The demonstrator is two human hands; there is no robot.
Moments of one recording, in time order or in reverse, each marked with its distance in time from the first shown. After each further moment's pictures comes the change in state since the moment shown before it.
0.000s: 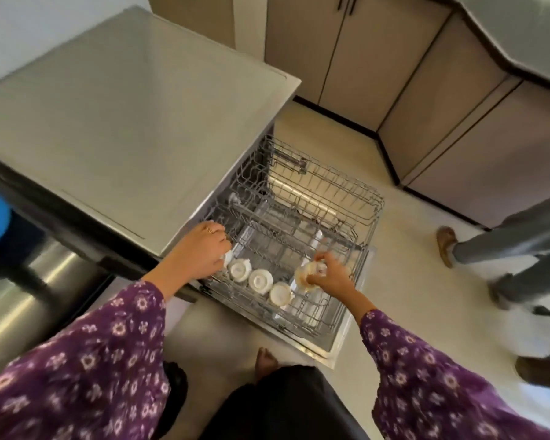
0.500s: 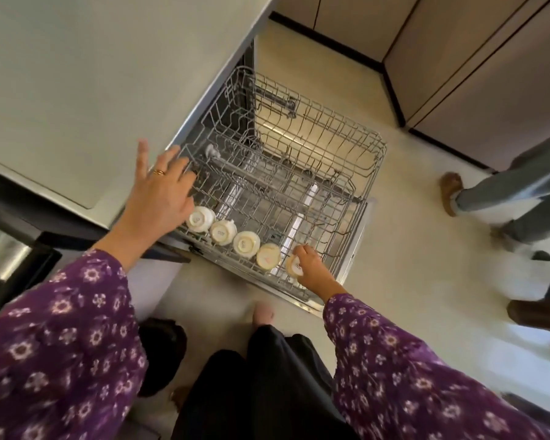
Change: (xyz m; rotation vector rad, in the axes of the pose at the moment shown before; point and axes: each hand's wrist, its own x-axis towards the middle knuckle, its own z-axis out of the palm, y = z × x) left_hand 0.028 -0.008 0.007 0.126 0.237 -0.221; right_hand 0.017 0.079 0.069 -0.386 -0.175 -0.173
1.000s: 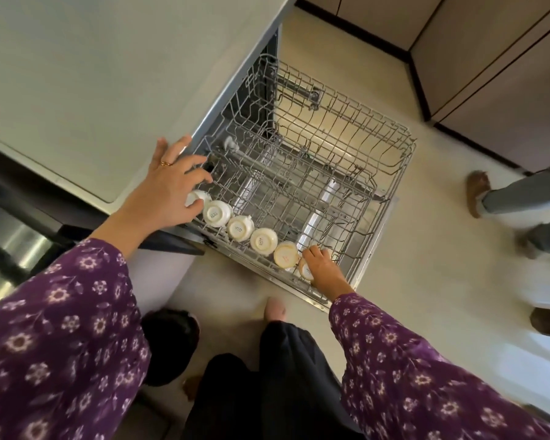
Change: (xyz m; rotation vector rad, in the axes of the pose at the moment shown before) left_hand -0.002 -0.033 0.020 -0.266 -0.025 0.091; right_hand 0.014 -0.001 0.023 -0.344 -0.019 -0.092
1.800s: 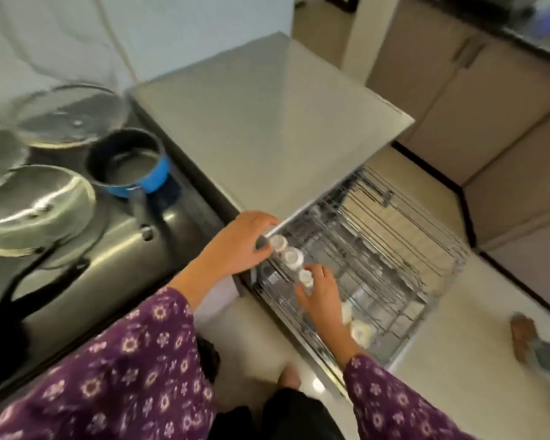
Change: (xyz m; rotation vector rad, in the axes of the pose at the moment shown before) left_hand -0.138 0.017 -0.088 -0.437 0.186 -0.310; right_hand -0.052 -0.211 -0.106 0.389 0.547 -0.211
